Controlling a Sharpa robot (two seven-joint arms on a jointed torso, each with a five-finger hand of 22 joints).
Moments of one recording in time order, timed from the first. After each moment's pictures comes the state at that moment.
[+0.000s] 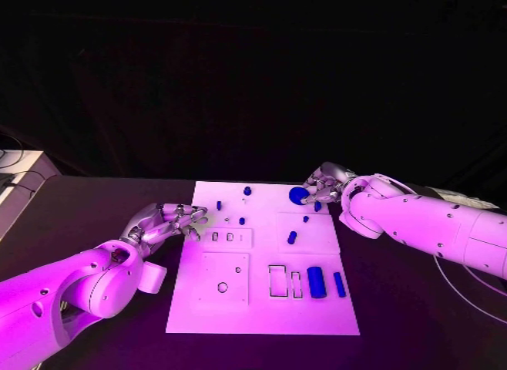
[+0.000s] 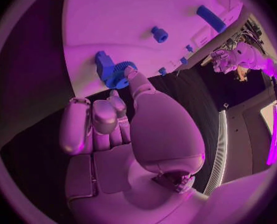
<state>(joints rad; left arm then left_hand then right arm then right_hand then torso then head) 1.03 -0.89 0.16 1.53 -0.30 -0.25 0.29 1.38 -0.03 0.16 0.08 0.11 1.04 0.17 0.07 0.07 1.22 0.09 0.06 0.06 1.33 0.01 0.40 0.57 0.11 0.96 0.03 0.83 0.38 1.34 -0.69 -0.08 1.15 -1.16 -0.39 -0.22 1.33 -0.12 0.04 -0.01 0.36 0.99 0.16 0.07 0.07 1.20 0.06 1.11 1.26 1.41 -0.04 1.22 0.72 0.08 1.47 -0.06 1.22 1.31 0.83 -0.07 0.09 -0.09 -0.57</state>
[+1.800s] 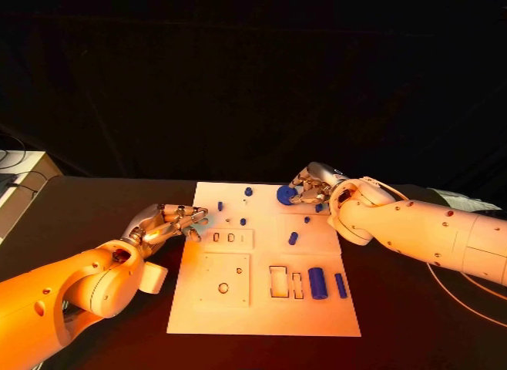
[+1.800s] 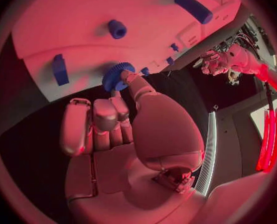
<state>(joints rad) 1.03 -0.88 0.16 1.52 -0.30 -0.24 0.29 1.38 -0.03 0.17 0.07 0.11 1.04 0.17 0.07 0.07 1.22 0.09 0.06 0.06 1.33 0.01 0.40 0.57 0.11 0.96 0.03 0.84 0.37 1.34 -0.69 -0.08 1.26 -1.25 -0.47 -0.24 1.28 -0.01 0.17 -0.10 0.45 1.10 0.11 0.06 0.06 1.25 0.03 1.11 1.29 1.42 -0.06 1.21 0.73 0.08 1.47 -0.07 1.24 1.31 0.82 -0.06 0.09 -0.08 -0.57</state>
